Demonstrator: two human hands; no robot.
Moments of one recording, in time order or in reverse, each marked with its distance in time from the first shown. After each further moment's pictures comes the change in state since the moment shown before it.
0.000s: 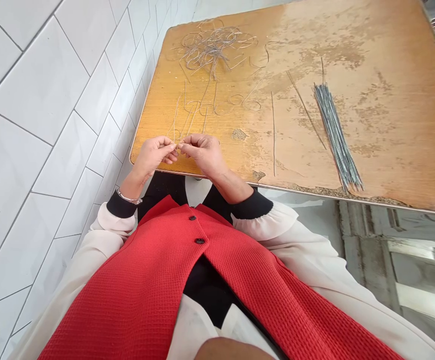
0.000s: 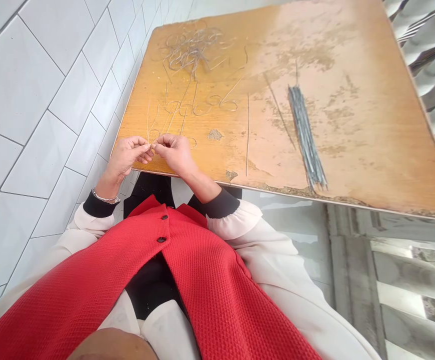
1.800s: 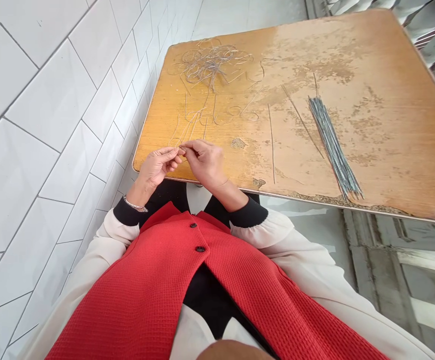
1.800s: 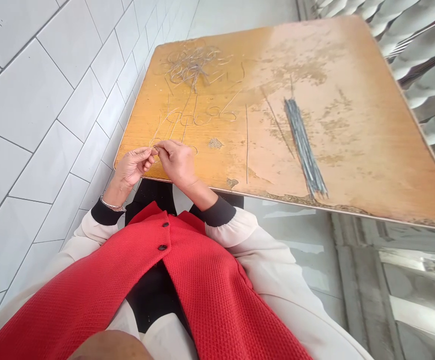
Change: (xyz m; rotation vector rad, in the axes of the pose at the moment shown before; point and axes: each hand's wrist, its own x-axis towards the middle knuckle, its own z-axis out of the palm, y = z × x) left_hand 0.002 -0.013 0.004 -0.458 -0.091 -0.074; right_hand 0.000 0.017 0.002 -0.462 0.188 -0.458
